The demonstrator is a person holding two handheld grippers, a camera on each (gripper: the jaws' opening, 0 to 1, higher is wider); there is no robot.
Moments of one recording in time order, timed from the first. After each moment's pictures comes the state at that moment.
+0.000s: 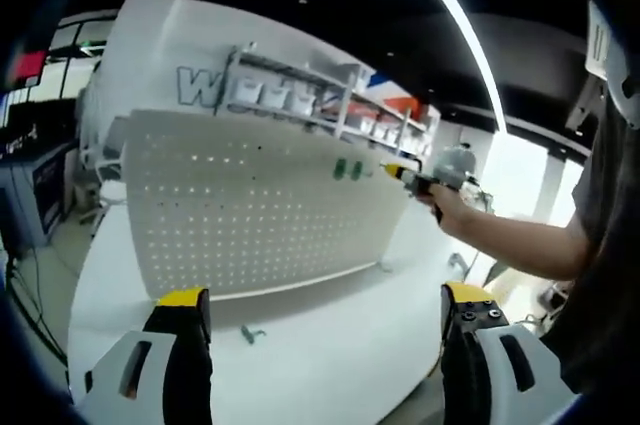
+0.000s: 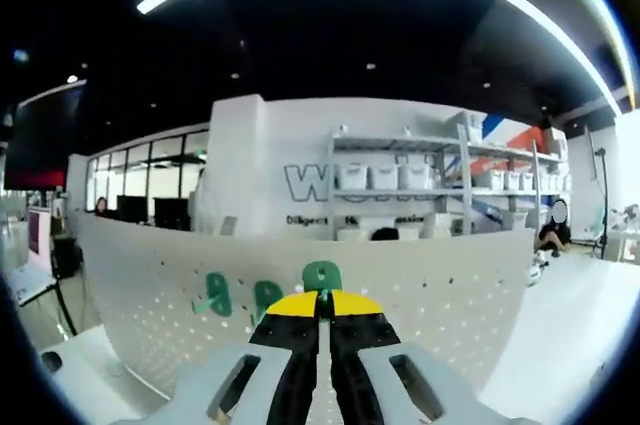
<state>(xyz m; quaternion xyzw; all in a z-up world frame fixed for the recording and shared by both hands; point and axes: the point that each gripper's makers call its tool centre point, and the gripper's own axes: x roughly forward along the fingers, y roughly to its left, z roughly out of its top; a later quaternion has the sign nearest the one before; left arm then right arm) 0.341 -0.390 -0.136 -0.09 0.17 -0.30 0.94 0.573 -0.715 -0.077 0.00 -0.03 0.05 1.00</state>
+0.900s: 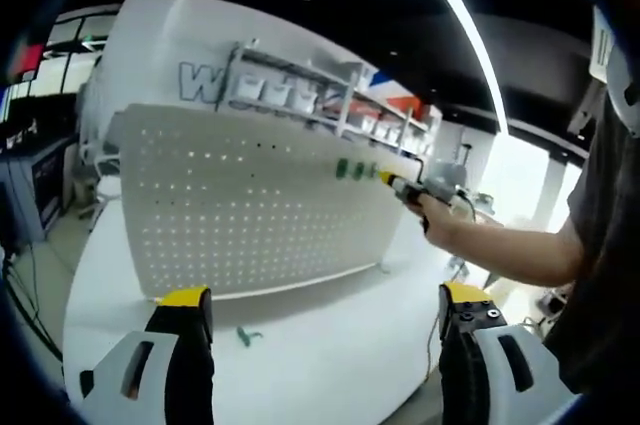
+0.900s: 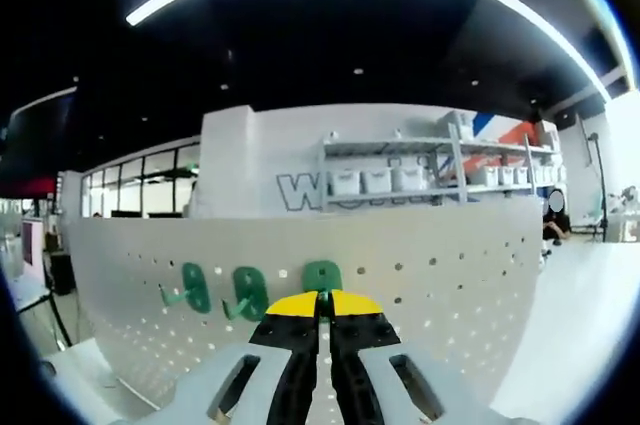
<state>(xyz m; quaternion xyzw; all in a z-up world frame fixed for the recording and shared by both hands) 0.351 -0.398 -0.138 -0.10 0.18 -0.30 0.93 0.585 -0.720 -0.099 0.03 -0.05 0.04 1.00</state>
